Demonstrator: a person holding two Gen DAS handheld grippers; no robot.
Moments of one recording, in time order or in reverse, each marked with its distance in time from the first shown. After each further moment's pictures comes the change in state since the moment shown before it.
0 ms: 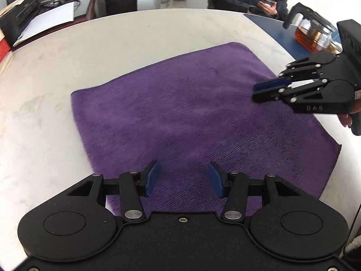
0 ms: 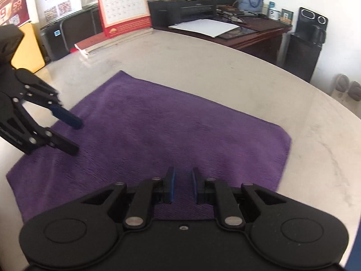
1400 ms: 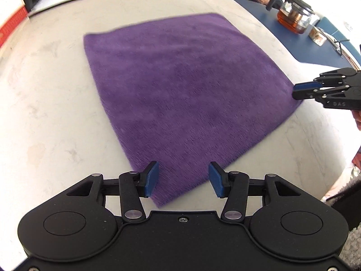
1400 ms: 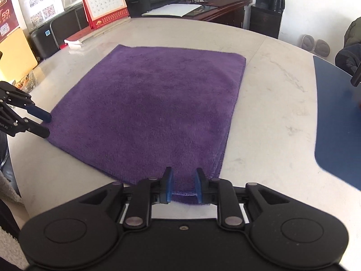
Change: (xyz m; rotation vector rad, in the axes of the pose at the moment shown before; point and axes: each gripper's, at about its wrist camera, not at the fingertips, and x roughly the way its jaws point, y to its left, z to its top) left arm -0.069 -0.025 -0.069 -0.015 0.000 -0.019; right arm -0.104 0.040 -0.082 0.149 0.030 -0.051
